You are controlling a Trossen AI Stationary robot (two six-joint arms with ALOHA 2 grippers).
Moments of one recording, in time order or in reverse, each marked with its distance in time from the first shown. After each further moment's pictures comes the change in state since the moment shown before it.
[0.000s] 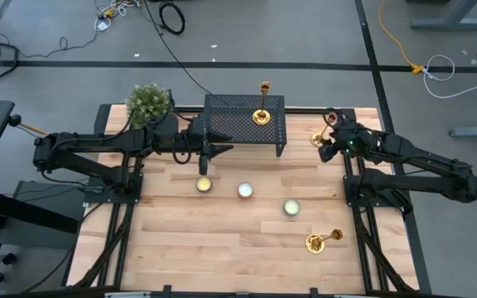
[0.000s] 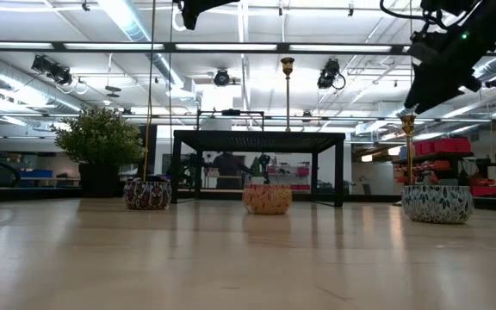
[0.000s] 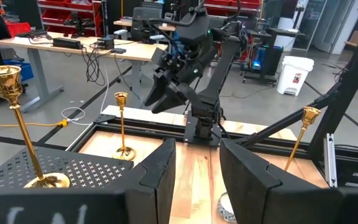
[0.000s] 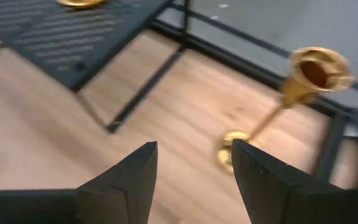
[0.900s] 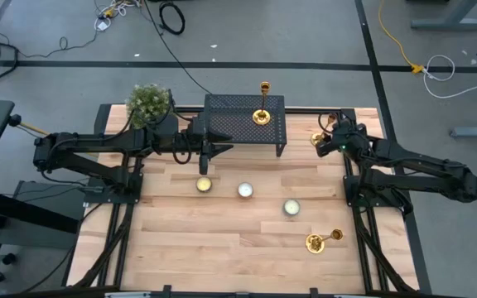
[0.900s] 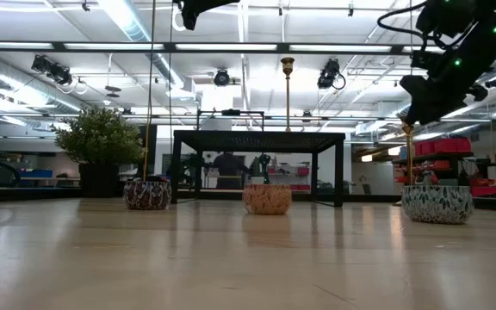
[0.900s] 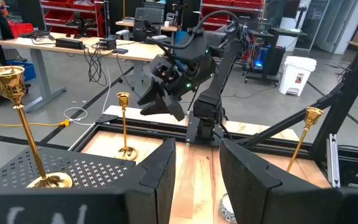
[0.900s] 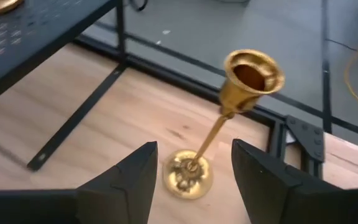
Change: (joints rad) left arm 0.000 0.000 0.000 0.000 -0.008 0.002; right arm -0.001 0.006 -0.147 0.160 0.263 0.011
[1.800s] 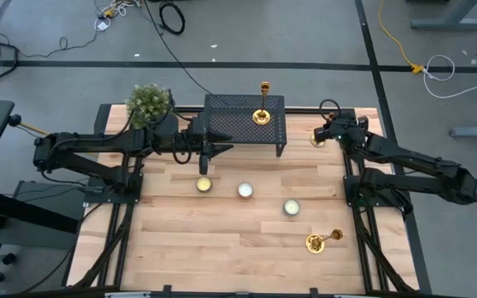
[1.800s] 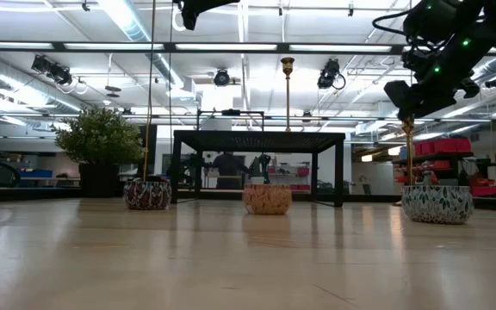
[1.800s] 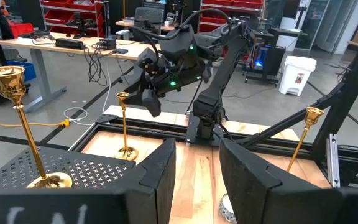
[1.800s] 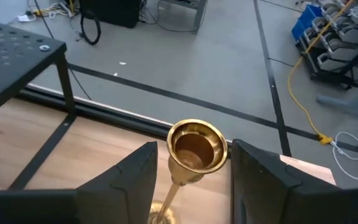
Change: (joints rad) left arm 0.000 0.000 0.000 0.000 0.000 0.000; right arm -0.126 0.102 -0.006 0.230 0.132 -0.102
